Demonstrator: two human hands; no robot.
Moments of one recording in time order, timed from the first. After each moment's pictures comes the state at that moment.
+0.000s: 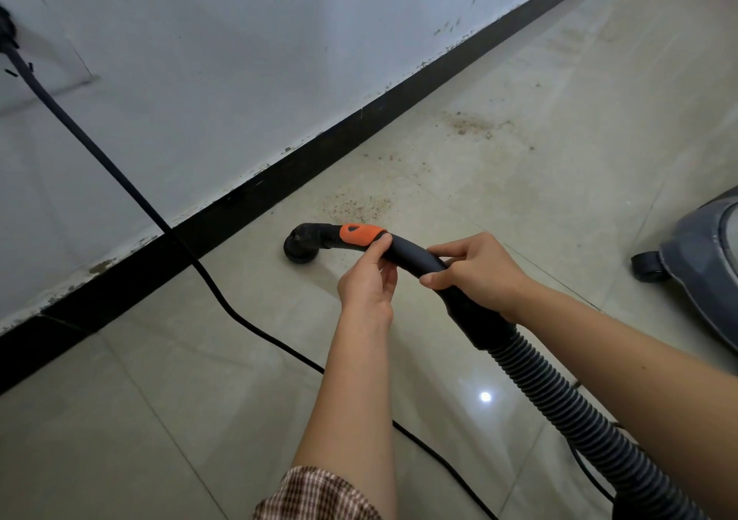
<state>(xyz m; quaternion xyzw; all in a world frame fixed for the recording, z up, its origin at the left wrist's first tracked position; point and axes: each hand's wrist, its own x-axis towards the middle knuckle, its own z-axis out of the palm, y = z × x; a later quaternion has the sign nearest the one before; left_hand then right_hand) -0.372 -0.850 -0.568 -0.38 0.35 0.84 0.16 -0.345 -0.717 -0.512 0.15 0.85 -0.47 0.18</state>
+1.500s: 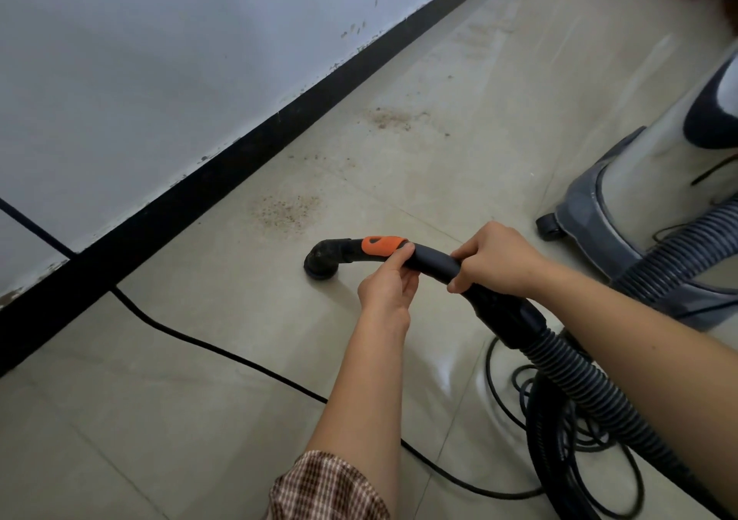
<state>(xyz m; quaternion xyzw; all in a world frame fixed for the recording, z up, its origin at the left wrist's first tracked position) -0.312 -0.745 -0.555 -0.32 0.38 0.82 0.30 -0.287 -0.614 -0.483 0.19 0.93 -0.27 0.18</state>
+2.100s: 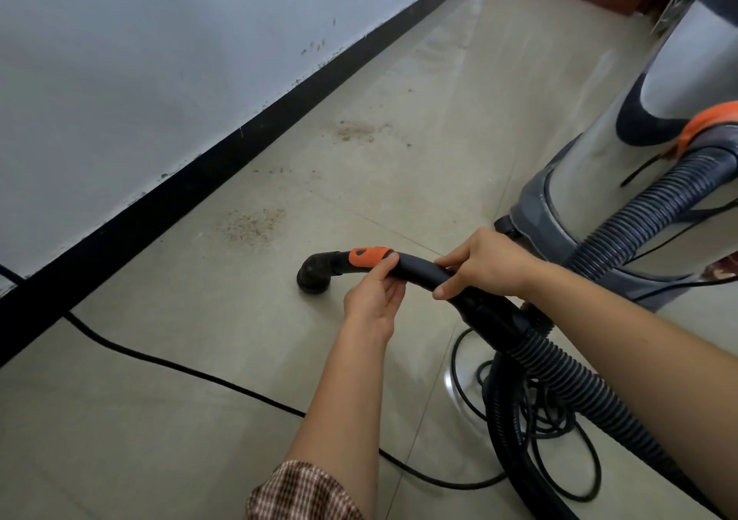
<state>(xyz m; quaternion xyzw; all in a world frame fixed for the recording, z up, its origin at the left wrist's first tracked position) -0.295 -0.722 -0.549 -0.27 0.37 0.82 0.33 -0.258 -0.582 -0.459 0.21 0.91 -0.31 0.20</state>
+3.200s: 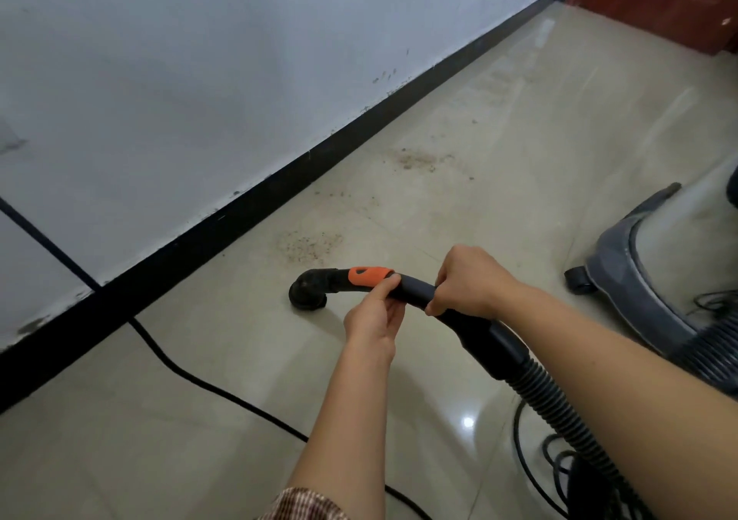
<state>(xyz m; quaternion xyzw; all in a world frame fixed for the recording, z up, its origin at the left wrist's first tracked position) -0.359 -0.781 -0.568 -0.32 0.37 0.83 0.26 -0.353 -0.662 -0.482 0.12 0.96 -0.15 0.20</state>
